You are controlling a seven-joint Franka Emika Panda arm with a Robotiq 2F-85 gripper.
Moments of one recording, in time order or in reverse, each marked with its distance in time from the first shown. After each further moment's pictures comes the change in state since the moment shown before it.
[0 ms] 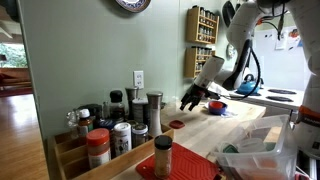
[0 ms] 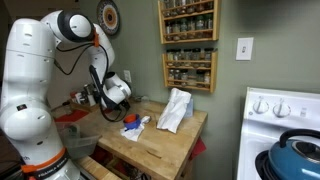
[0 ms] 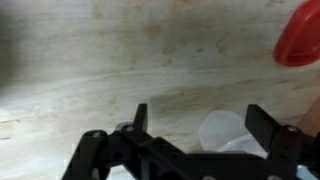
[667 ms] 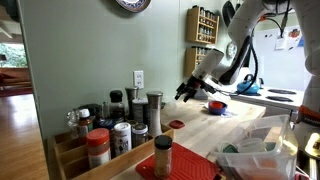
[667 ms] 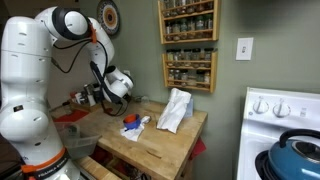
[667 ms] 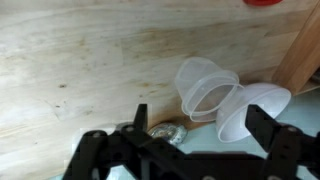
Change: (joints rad) arm -0.069 -0.045 0.065 0.060 -0.067 0.045 0.121
